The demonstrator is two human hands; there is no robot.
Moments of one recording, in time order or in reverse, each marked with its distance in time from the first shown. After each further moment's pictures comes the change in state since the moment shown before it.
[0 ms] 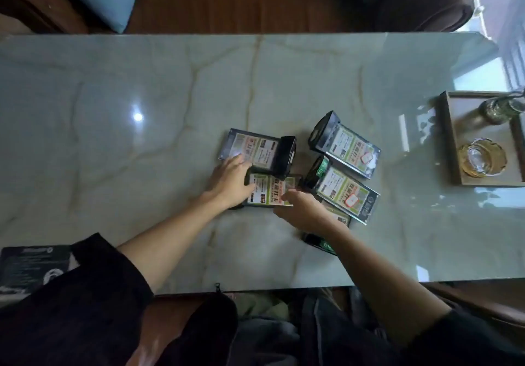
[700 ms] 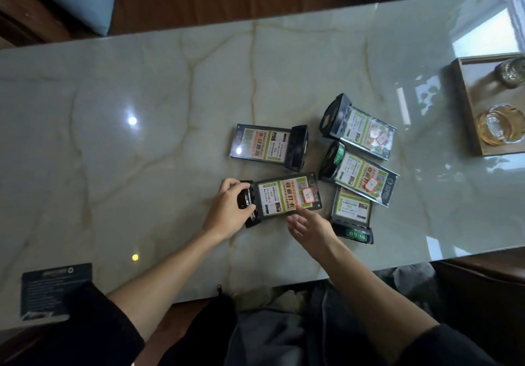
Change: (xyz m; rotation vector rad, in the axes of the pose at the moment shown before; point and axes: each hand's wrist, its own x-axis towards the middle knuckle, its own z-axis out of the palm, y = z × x) left_hand -0.051 -0.052 0.030 -0.396 0.057 -0.105; right_hand 0.002 -0.001 0.091 1.823 0.169 0.708
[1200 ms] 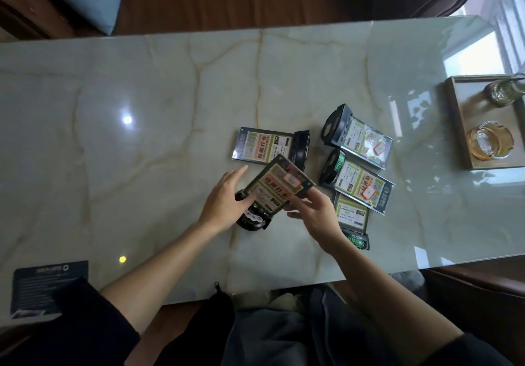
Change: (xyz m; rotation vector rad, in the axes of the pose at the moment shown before) left_hand 0.008 0.009 -0.027 -0.069 0.003 0.055; right_hand -0.052 -0.030 0.024 -0.774 -0.188 -0.707
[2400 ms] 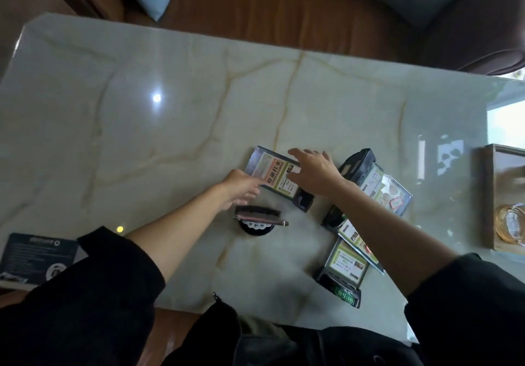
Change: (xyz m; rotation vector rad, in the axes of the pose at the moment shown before) left_hand 0.096 0.017 -0.007 -0.595 -0.162 -0.677; right_hand 0.168 -0.104 0.007 -1.294 -0.362 -0.363
